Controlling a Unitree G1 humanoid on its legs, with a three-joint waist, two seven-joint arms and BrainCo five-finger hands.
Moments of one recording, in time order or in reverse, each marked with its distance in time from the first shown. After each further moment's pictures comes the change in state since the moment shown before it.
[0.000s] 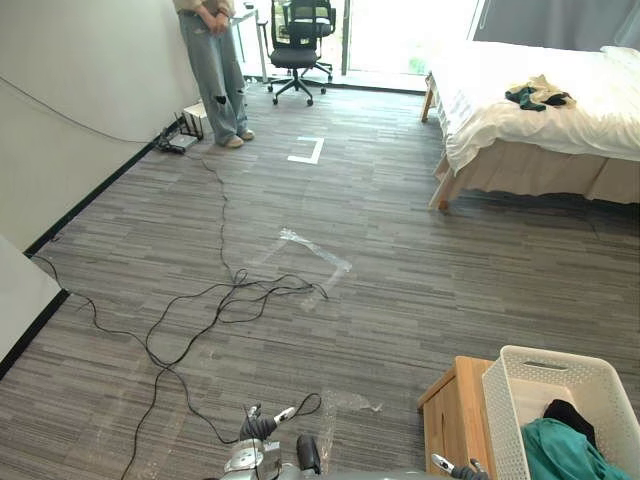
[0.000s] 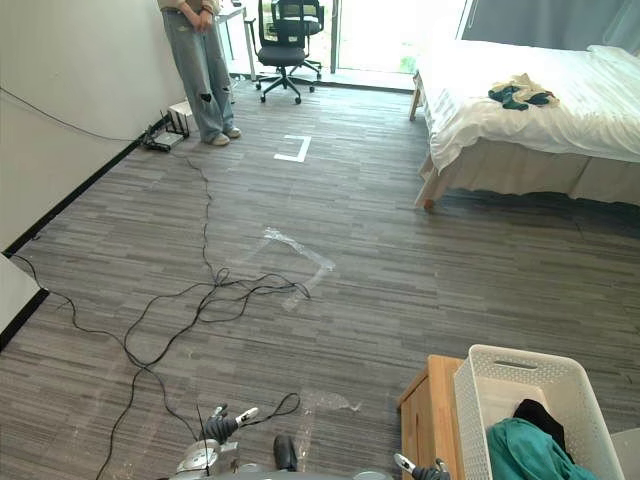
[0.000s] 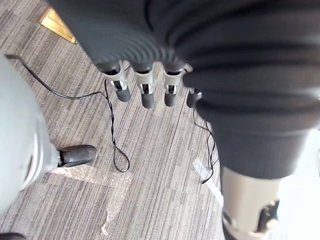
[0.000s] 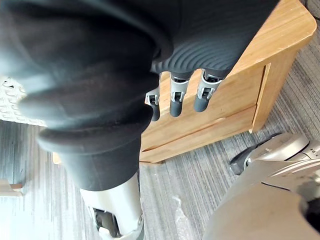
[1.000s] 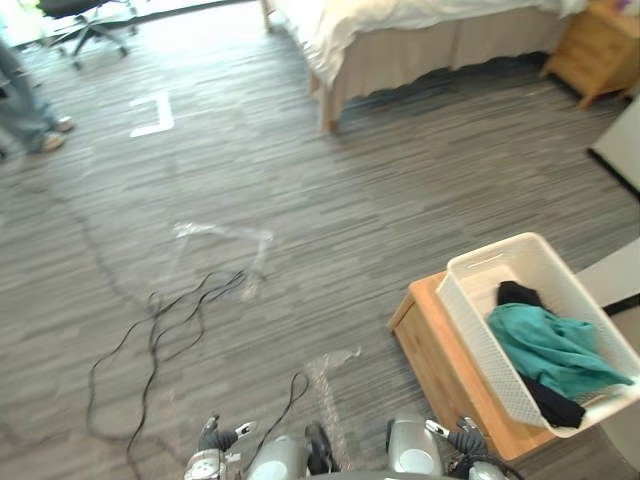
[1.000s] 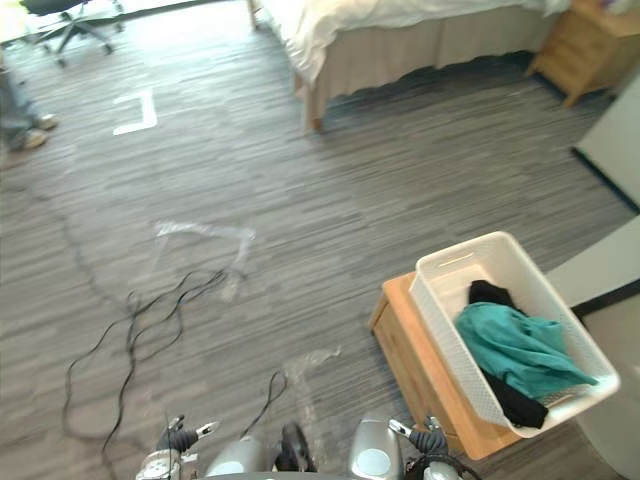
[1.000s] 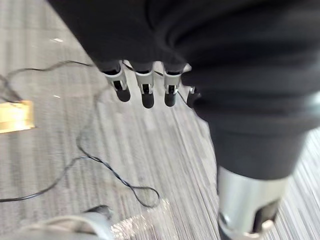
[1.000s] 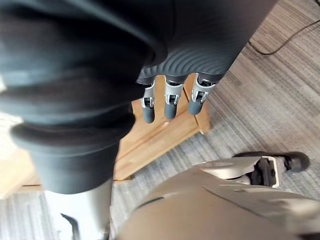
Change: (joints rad) left arm -0.090 0.199 -0.044 0.019 0.070 0.034 0.017; right arm -0.081 -0.089 0.112 -0.060 -0.120 -0.024 0.101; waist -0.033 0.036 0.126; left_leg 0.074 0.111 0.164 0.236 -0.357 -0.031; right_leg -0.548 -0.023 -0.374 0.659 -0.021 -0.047
